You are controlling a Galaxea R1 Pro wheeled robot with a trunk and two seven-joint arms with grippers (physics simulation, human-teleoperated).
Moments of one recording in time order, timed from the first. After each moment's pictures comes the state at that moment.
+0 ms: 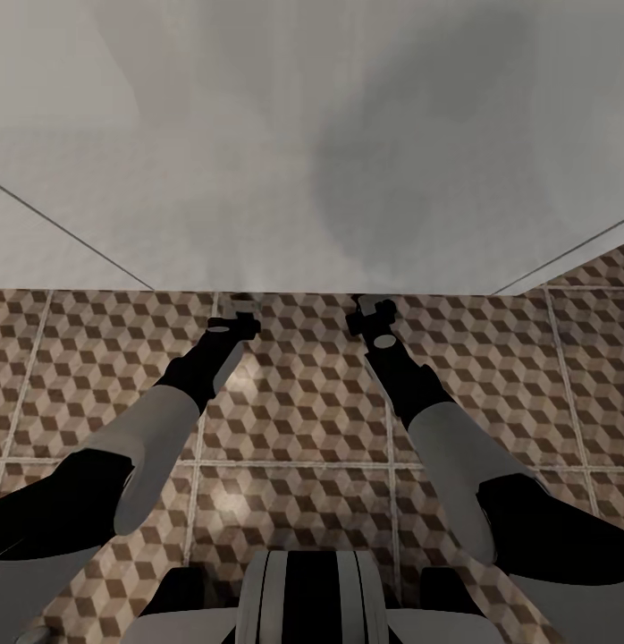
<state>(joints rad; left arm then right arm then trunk) -1.25 -0.11 -0.16 -0.48 0.08 0.29 0.28 -1.17 0.17 0.13 -0.60 0.31 0.11 -0.15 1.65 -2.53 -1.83</state>
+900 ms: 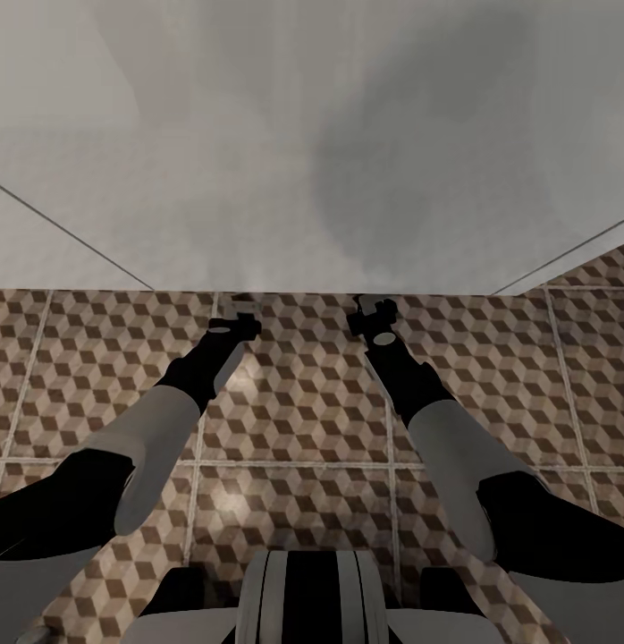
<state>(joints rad) -1.25 -0.11 -0.16 -0.48 0.08 0.29 0.27 -1.18 0.17 0.13 -0.60 0.31 0.15 -0.15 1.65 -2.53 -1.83</state>
